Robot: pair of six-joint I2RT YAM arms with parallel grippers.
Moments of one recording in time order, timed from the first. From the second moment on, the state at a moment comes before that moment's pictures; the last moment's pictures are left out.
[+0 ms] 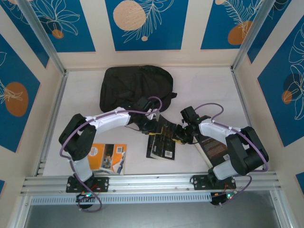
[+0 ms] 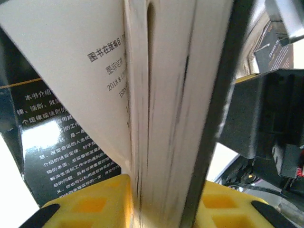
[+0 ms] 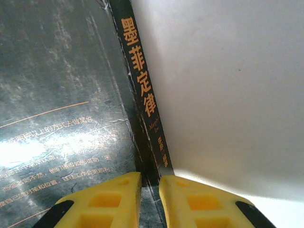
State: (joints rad) left arm -0.77 1.79 1.21 -0.54 0.54 -0.66; right arm 0.44 1.46 0.69 -0.53 -0.38 0.85
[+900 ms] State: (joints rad) left arm -0.72 1.56 1.26 -0.59 0.63 -0.65; right arm 0.26 1.04 0.64 -0.60 -0.66 0.80
